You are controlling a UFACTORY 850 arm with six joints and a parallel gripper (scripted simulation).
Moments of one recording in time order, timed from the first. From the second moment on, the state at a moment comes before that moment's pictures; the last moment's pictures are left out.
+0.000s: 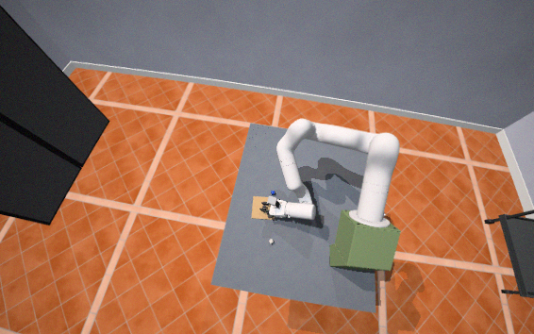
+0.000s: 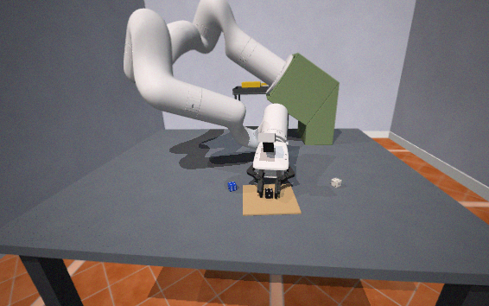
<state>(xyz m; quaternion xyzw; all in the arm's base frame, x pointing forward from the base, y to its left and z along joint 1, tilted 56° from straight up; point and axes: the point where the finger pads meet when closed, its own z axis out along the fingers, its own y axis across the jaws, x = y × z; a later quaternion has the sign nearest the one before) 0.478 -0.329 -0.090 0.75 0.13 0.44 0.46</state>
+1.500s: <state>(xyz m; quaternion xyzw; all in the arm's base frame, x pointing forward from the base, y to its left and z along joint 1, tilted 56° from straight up) 0.439 -0.297 -0.079 0.75 0.13 0.44 0.46</state>
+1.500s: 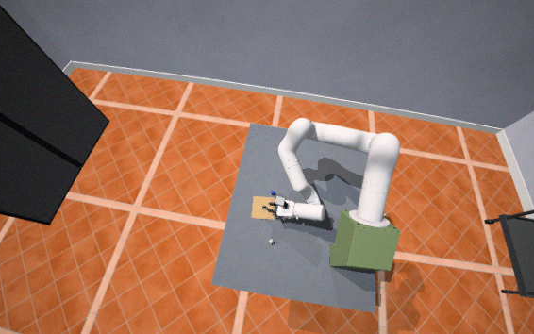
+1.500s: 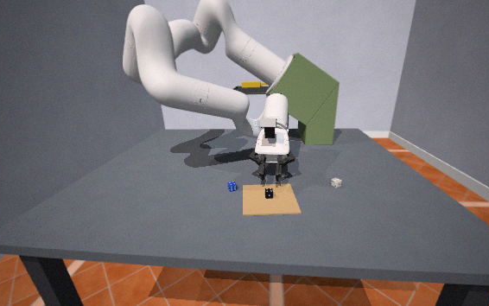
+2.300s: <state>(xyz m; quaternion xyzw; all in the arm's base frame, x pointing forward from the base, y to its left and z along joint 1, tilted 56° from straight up) 0.446 -0.252 -0.048 0.75 0.13 0.44 0.46</state>
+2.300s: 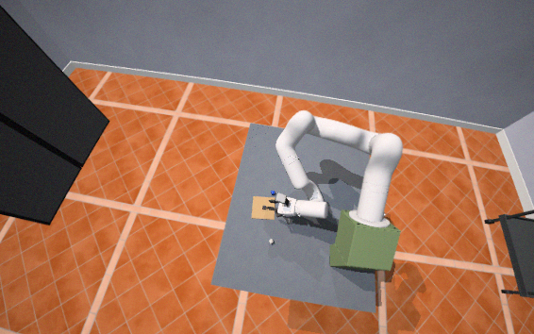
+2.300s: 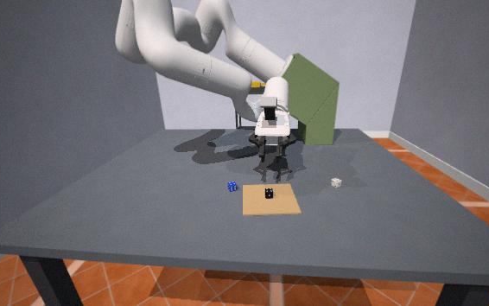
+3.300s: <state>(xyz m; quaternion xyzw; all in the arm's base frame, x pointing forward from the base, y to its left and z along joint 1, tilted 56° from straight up) 0.483 -0.239 -0.032 0.86 -0.02 0.19 0.48</state>
